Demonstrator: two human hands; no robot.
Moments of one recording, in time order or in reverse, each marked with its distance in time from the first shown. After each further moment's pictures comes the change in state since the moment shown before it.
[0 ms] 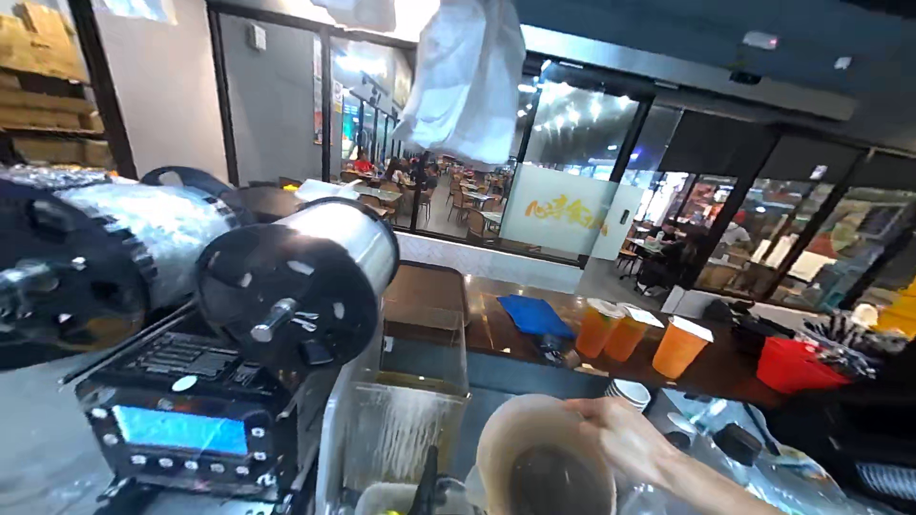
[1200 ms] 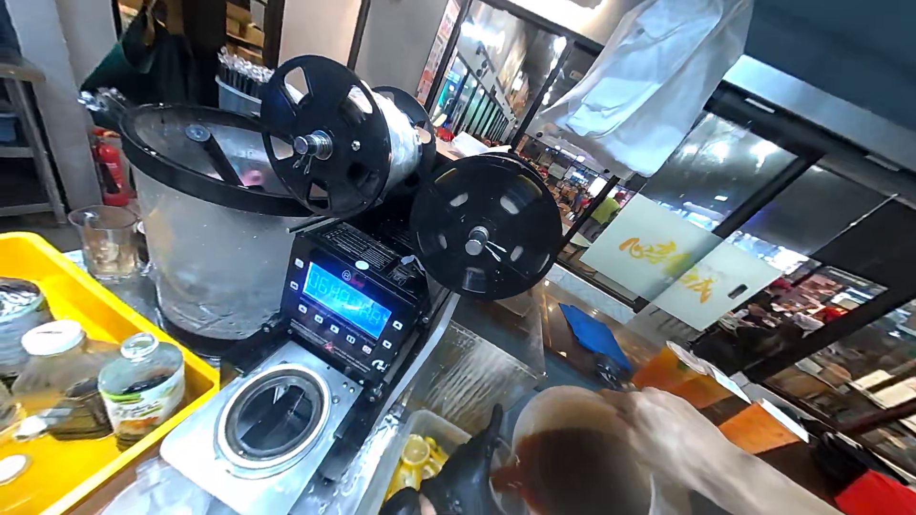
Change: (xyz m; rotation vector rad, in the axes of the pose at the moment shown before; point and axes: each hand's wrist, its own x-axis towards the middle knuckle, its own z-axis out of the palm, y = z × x) left_hand -0.030 0.069 -0.047 -0.005 -0.367 -0.384; right_hand 0.001 -0.141 -0.028 -0.680 -0.184 -0.058
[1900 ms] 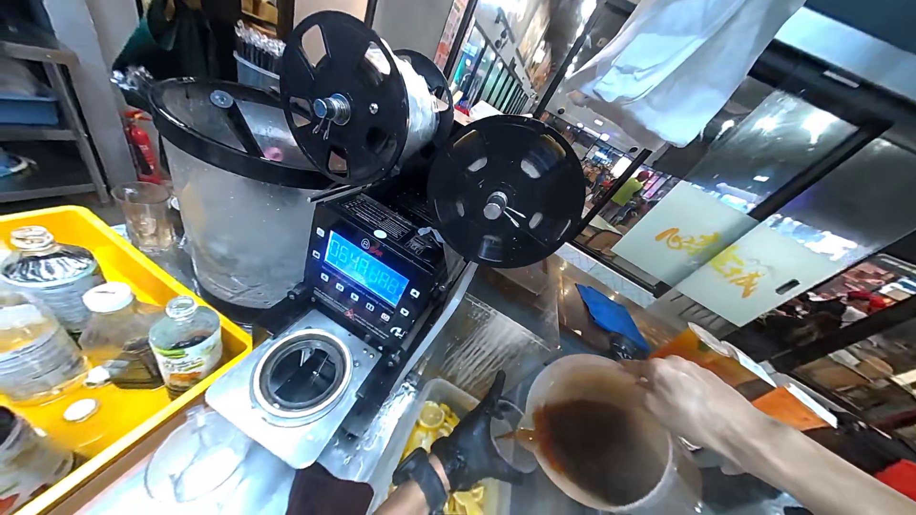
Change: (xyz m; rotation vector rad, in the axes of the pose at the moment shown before) left_hand 0.036 -0.022 0.009 -0.118 0.212 0.236; right_hand 0.002 0.004 -0.007 0.027 -0.002 0.028
